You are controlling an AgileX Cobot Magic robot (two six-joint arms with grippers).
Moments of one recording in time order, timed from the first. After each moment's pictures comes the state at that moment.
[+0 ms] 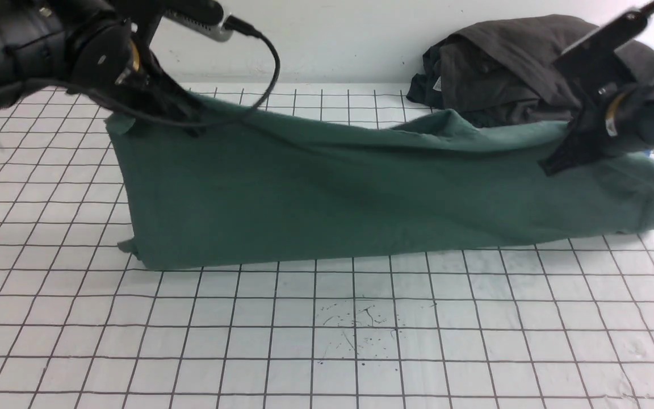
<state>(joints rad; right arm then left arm) 0.19 1.81 -1.34 -0.67 0.50 0.17 -0.29 1.75 -1.51 0.52 0.70 -0.30</state>
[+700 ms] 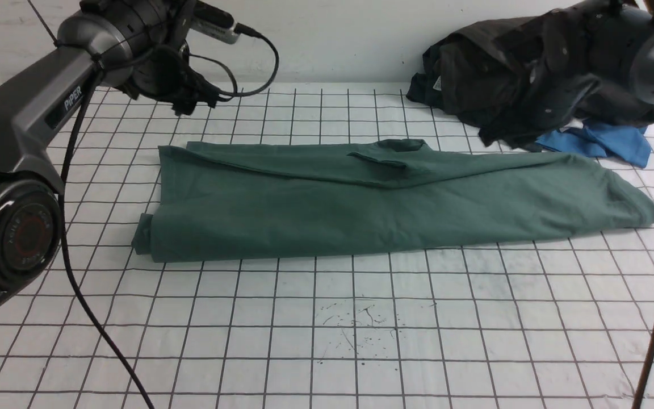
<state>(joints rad) 0.22 2.19 -1.94 -0.02 1.03 -0.31 -0.23 2.30 -2.23 0.28 1.09 -0.06</state>
